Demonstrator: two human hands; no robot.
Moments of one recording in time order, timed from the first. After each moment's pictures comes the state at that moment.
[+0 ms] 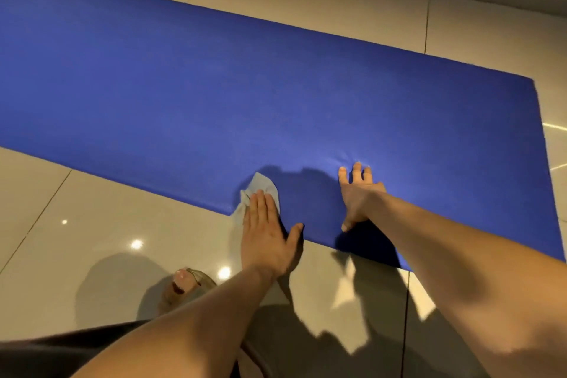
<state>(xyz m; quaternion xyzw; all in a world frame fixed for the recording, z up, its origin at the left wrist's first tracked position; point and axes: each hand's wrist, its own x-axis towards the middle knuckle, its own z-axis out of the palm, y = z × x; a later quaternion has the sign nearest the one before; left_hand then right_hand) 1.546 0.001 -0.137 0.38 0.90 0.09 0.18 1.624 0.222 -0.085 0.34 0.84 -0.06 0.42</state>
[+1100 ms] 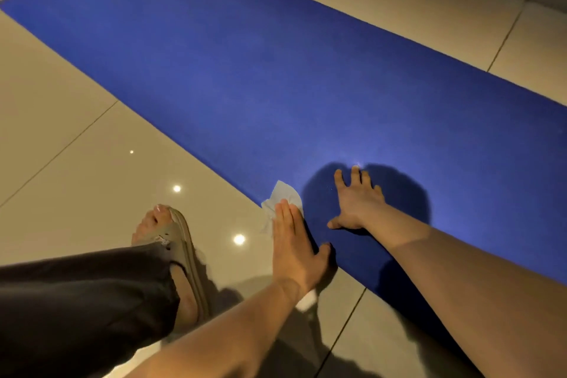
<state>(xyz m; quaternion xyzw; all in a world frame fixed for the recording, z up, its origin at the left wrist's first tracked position) 1.695 0.078 -0.124 0.17 0.93 0.24 0.23 1.665 0.259 -0.085 0.19 0.91 -0.08 0.36</state>
